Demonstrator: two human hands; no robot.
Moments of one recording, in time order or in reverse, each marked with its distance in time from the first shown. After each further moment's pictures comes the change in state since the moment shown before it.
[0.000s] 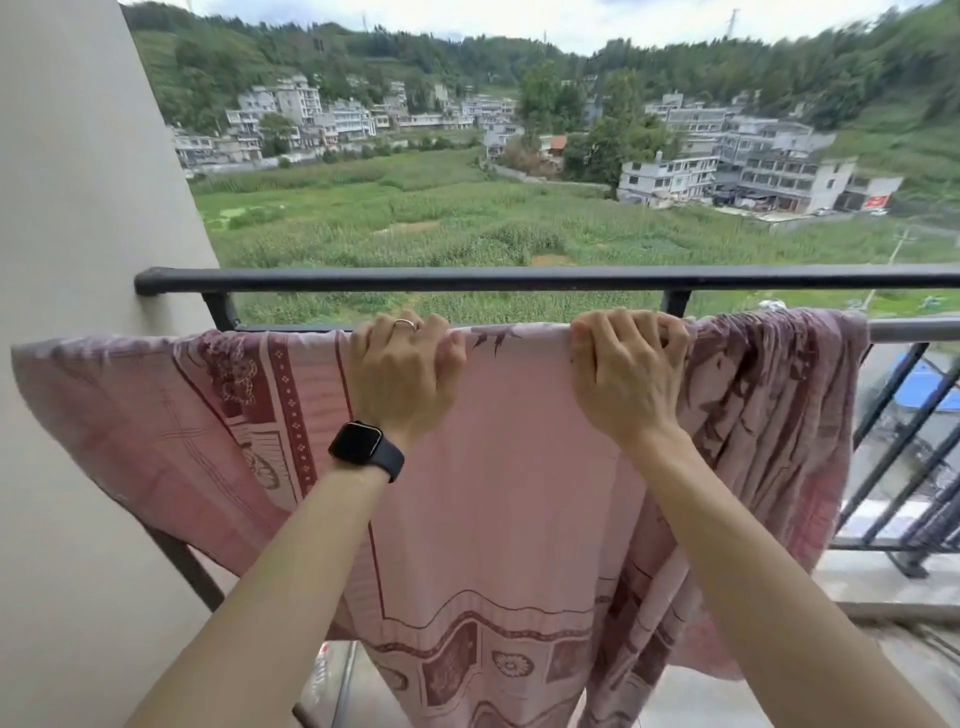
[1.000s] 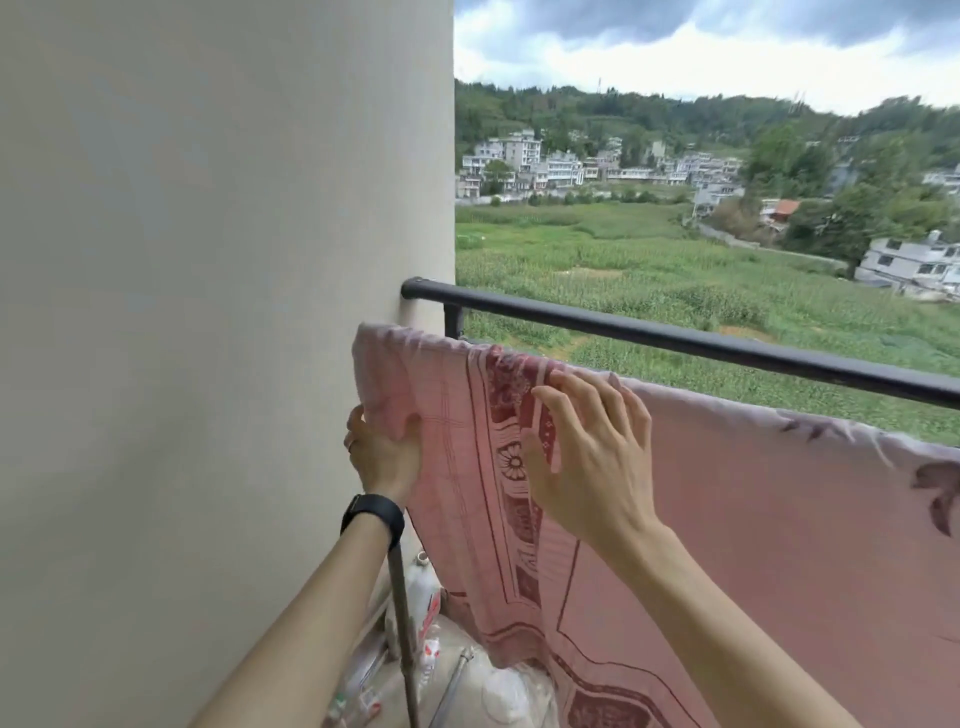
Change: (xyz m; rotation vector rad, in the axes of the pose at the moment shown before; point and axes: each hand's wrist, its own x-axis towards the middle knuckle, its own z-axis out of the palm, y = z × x) left_hand -0.121 -0.220 -0.038 -0.611 0.114 -1.358; right_hand -0.027 -0.245 0.013 0.423 -0.202 -0.351
